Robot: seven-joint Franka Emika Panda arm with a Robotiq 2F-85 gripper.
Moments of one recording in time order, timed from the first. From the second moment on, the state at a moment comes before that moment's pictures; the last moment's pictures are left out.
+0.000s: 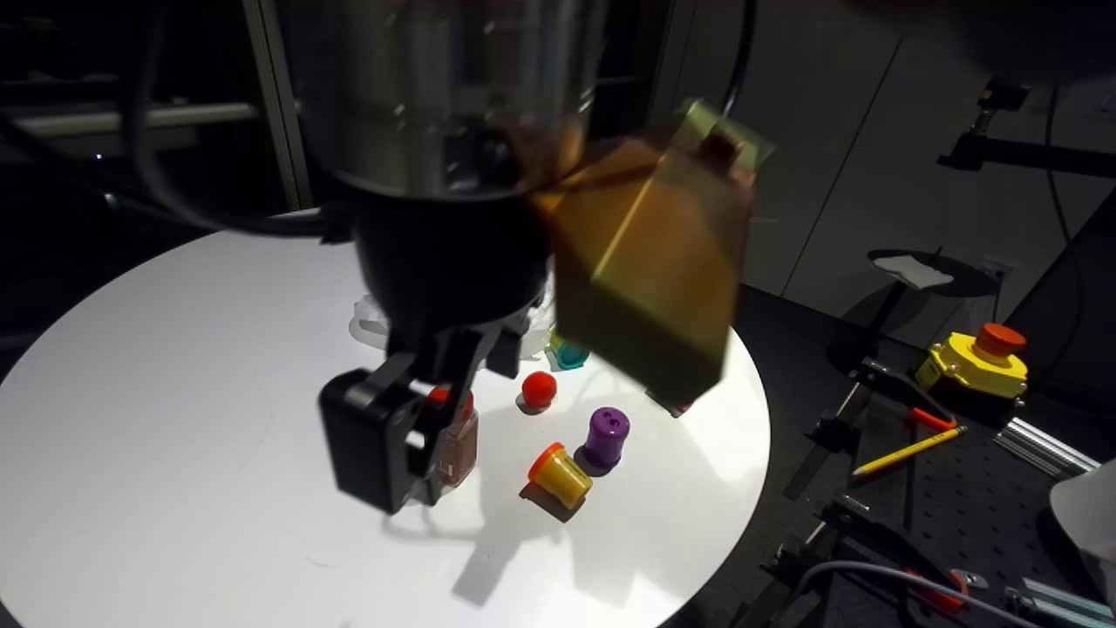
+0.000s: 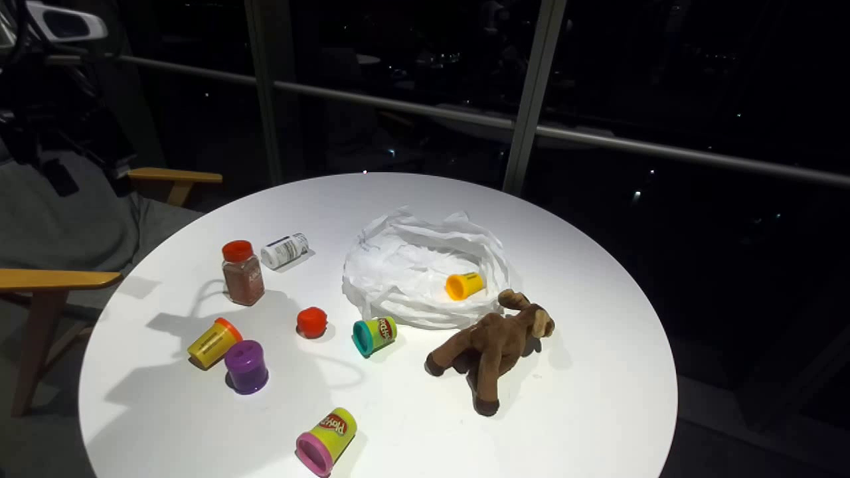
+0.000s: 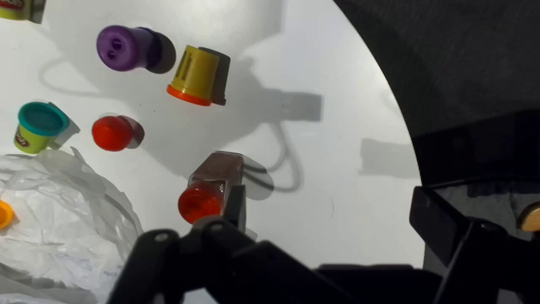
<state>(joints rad) 0.37 0.31 0.35 -2.18 -0.43 2.42 0.72</state>
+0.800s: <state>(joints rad) 0.45 0.51 0.12 -2.03 -0.40 2.51 0.65</state>
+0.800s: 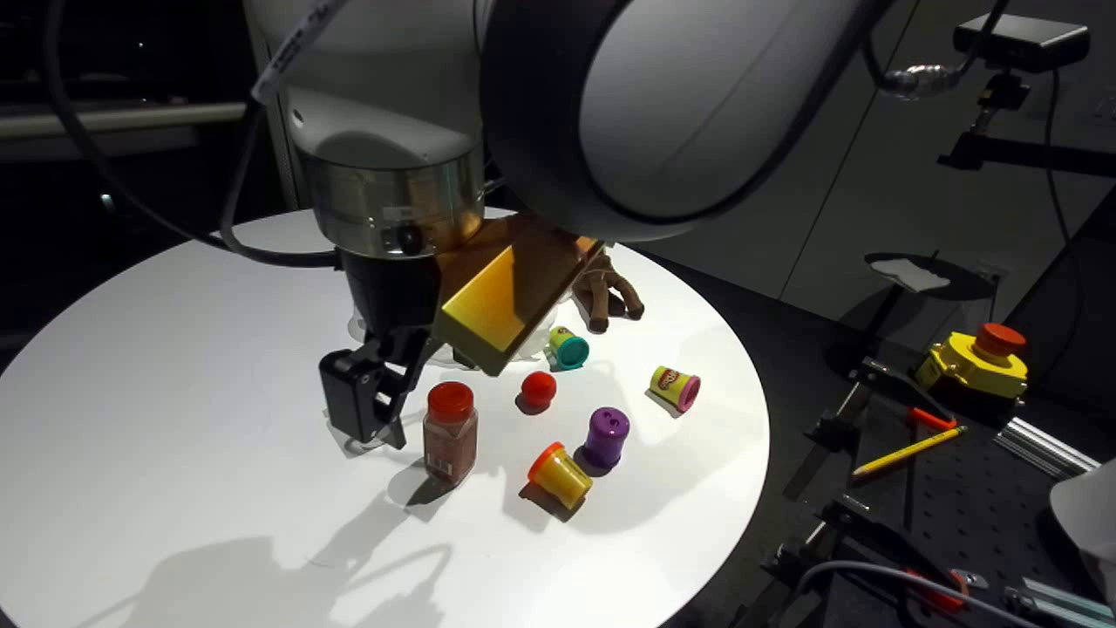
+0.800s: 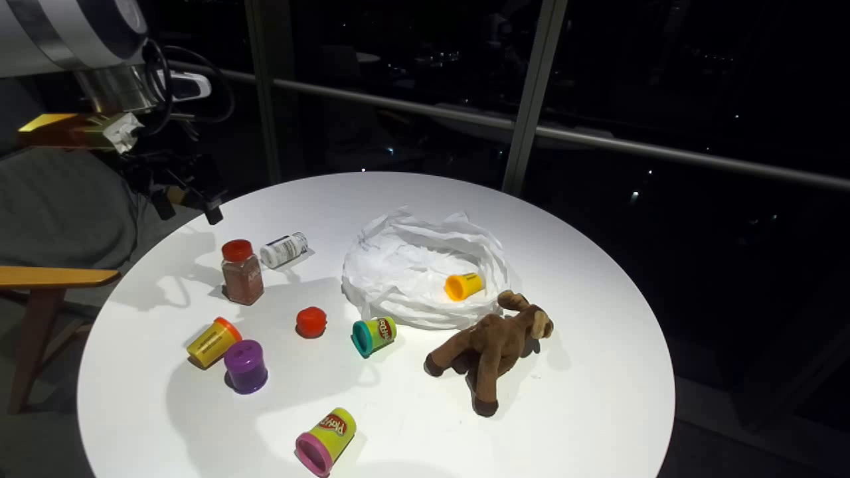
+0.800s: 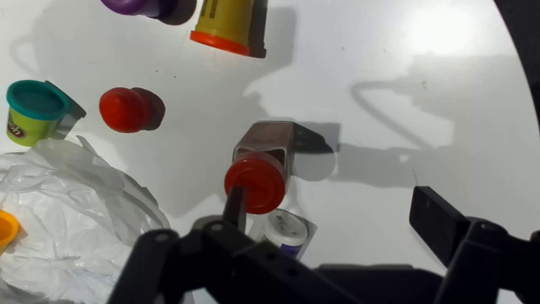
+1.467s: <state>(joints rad) 0.35 0.53 0.11 -2.08 -0.28 2.53 0.40</state>
